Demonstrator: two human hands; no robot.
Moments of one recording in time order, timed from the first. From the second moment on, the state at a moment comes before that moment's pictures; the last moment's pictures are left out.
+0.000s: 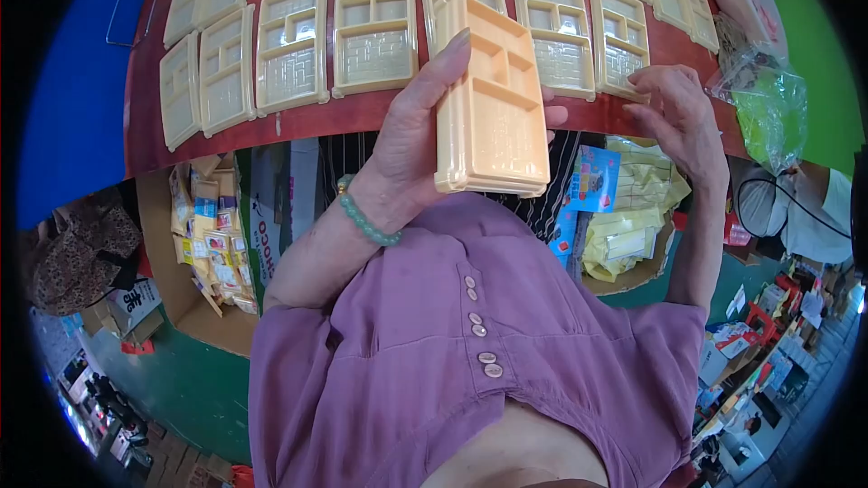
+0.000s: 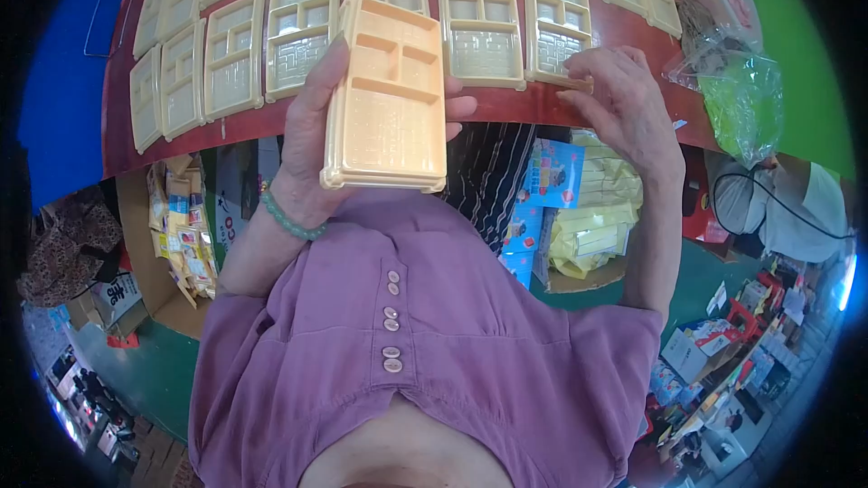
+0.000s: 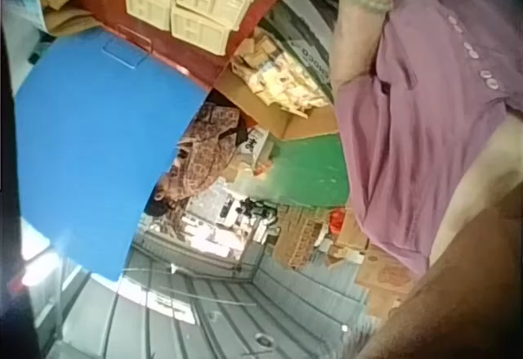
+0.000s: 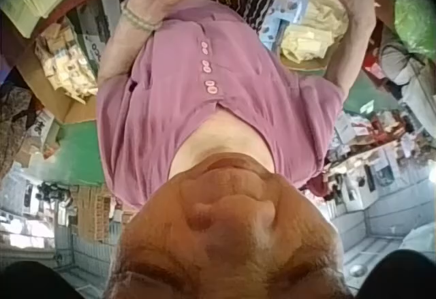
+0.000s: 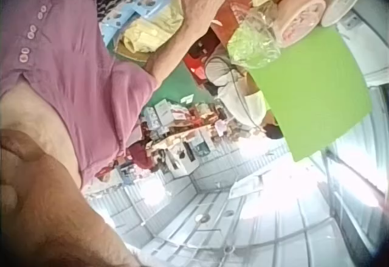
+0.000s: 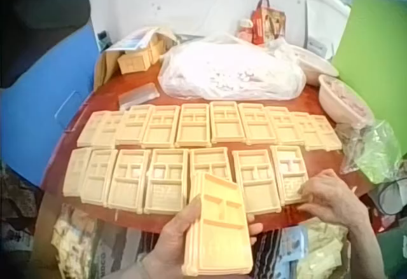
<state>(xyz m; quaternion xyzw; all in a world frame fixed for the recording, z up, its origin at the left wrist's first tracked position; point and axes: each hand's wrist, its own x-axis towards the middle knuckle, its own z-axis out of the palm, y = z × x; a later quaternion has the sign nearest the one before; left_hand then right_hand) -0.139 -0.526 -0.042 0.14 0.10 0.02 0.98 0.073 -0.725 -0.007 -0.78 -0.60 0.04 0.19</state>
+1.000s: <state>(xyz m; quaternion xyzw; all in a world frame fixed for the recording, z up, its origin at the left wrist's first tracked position) -0.126 -0.551 -0.030 0.22 0.06 -0.04 0.97 -0.038 -0.719 -0.013 -0.65 -0.54 0.06 0.54</state>
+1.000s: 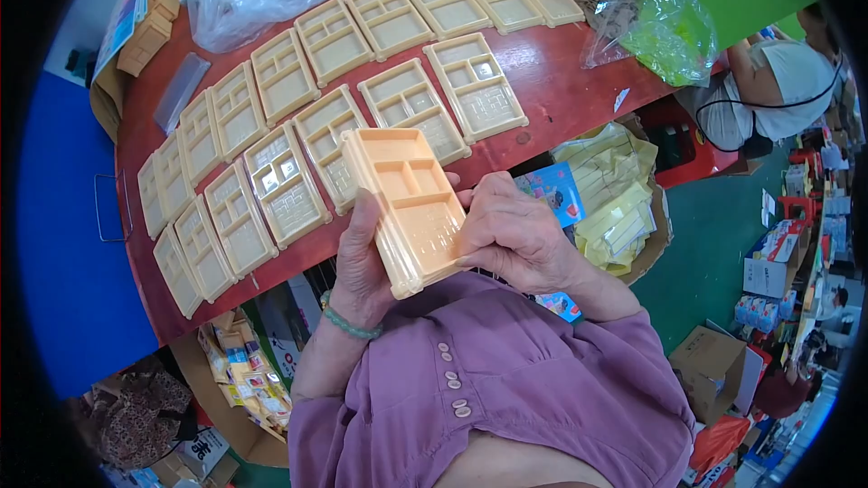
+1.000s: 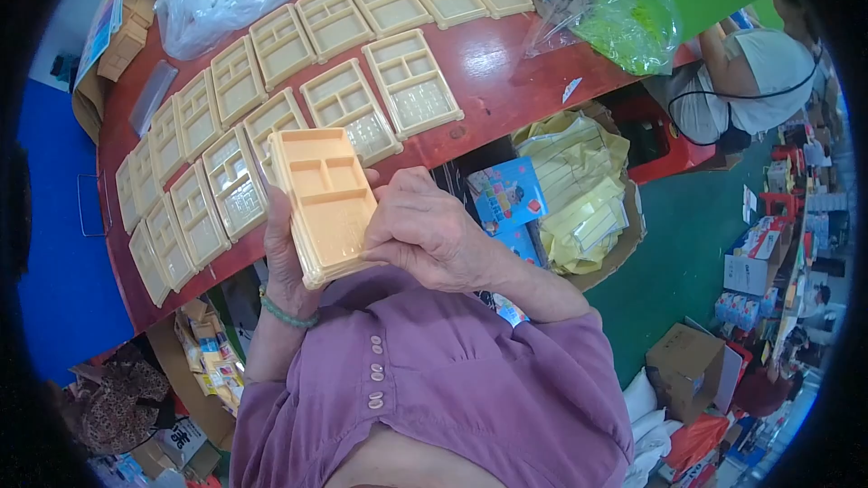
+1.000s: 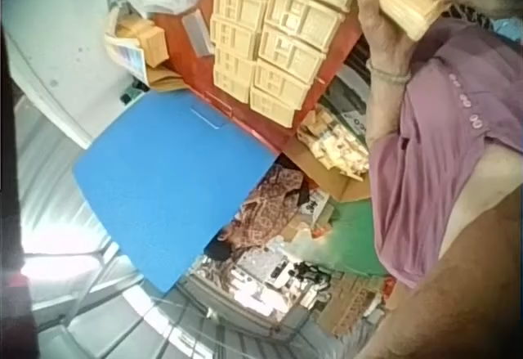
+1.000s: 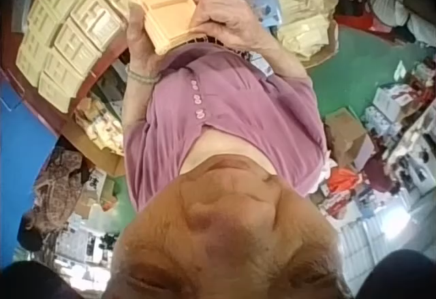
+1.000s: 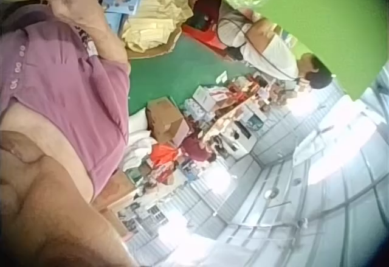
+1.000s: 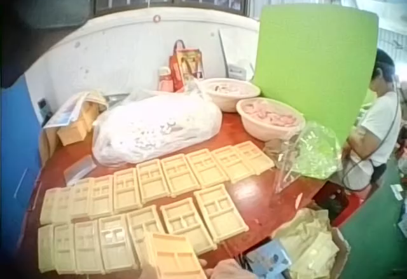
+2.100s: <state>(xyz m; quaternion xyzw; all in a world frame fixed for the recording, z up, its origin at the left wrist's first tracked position) -0.119 -0.570 -0.034 0.22 0.12 -0.06 0.97 0.099 -0.804 -0.034 -0.81 -0.57 -0.07 0.14</state>
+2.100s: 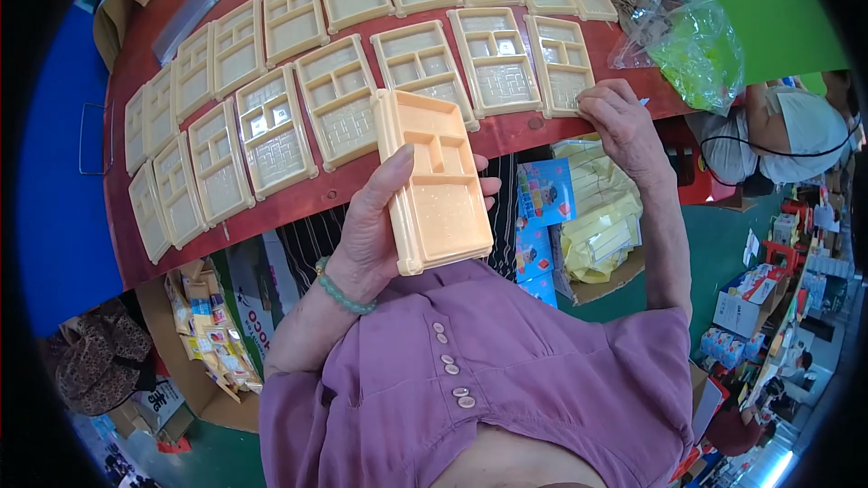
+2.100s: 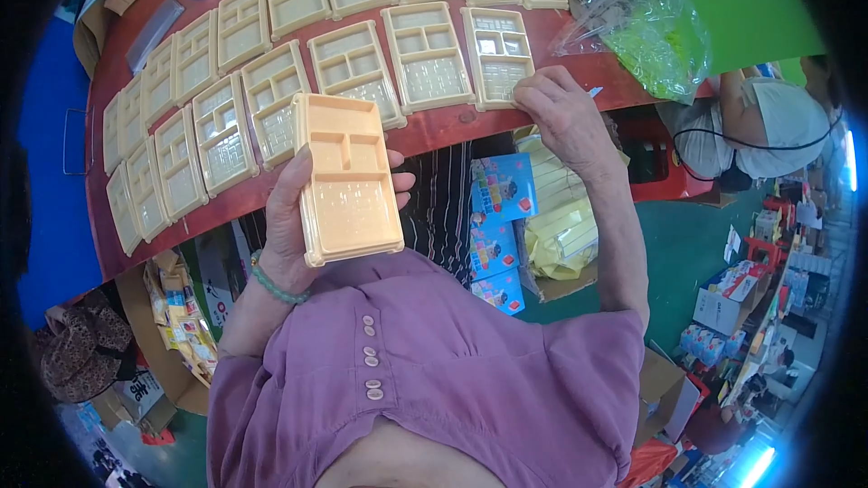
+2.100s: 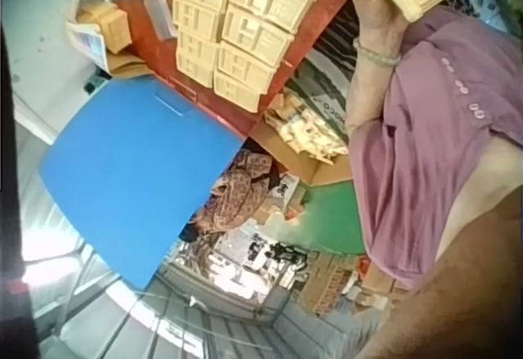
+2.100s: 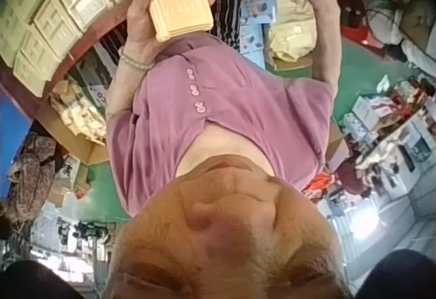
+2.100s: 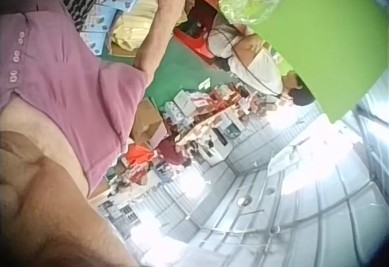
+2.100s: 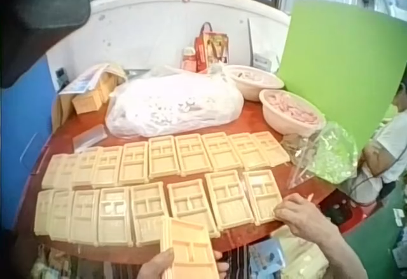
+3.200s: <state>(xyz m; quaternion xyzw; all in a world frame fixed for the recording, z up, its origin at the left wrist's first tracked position) -0.122 -0.578 -0.031 0.24 0.10 -0.04 0.97 -0.017 -0.737 -0.008 -0.61 -0.60 0.15 0.49</state>
